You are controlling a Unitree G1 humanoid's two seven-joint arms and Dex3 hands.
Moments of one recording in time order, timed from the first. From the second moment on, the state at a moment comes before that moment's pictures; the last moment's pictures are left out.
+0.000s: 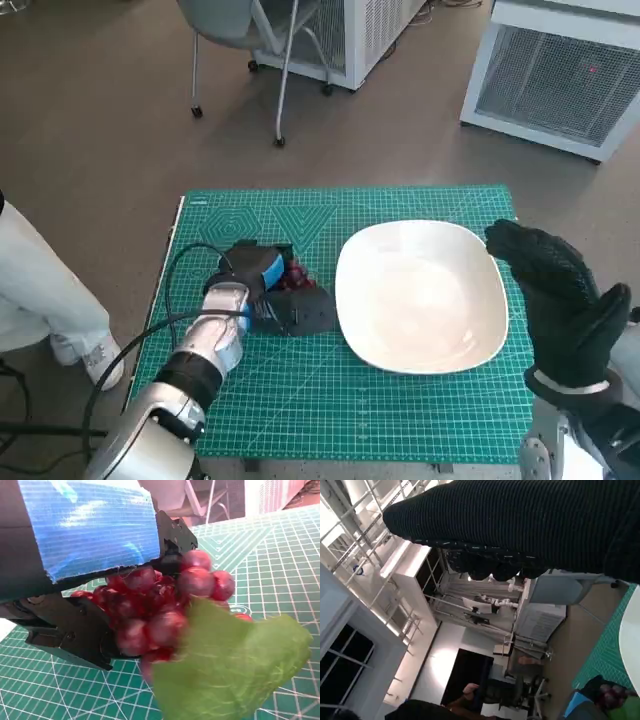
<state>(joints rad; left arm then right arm) -0.96 0.27 -0.56 1.13 0.75 0.14 0.02 -0.34 -0.13 -0.20 0.16 0.40 -0.54 0.46</state>
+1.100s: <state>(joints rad) -0.94 0.31 -0.53 0.97 0.73 0.18 -0.04 -0.36 -0.13 -0.20 0.19 0.39 -0.57 0.46</state>
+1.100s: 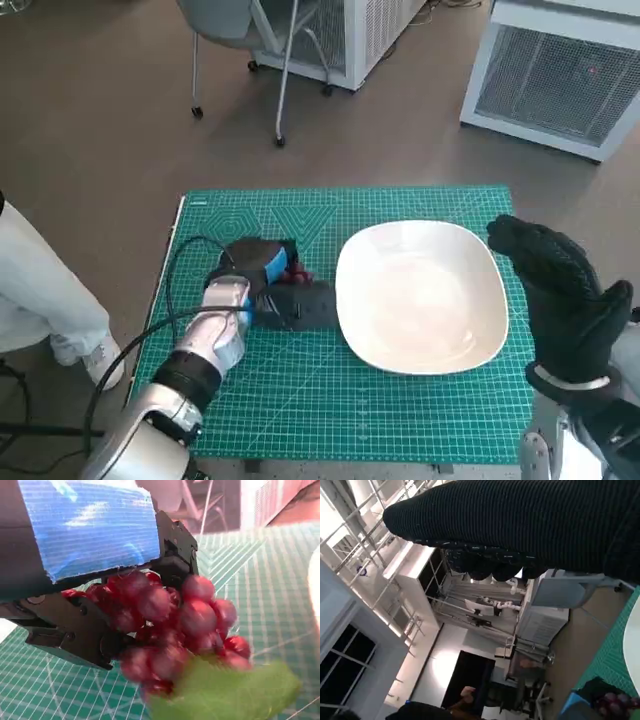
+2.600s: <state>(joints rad) -0.65 0.50 -0.31 0.00 0.77 0.31 -0.22 -0.38 -0.13 -0.21 0.23 0.40 -0.58 0.46</state>
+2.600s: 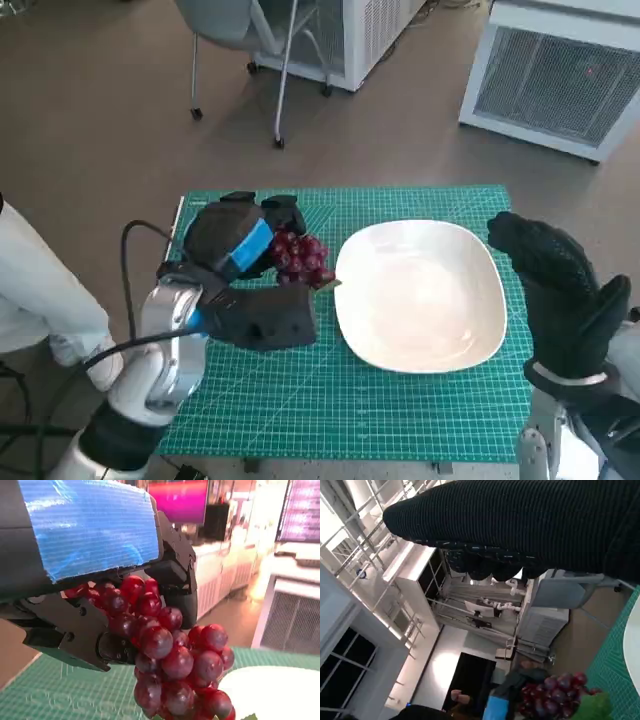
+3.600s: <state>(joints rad) -0.78 0.37 -0.36 -0.05 0.83 0.31 -0.27 -0.40 -0.14 -0.22 0.26 0.43 -0.59 0.49</state>
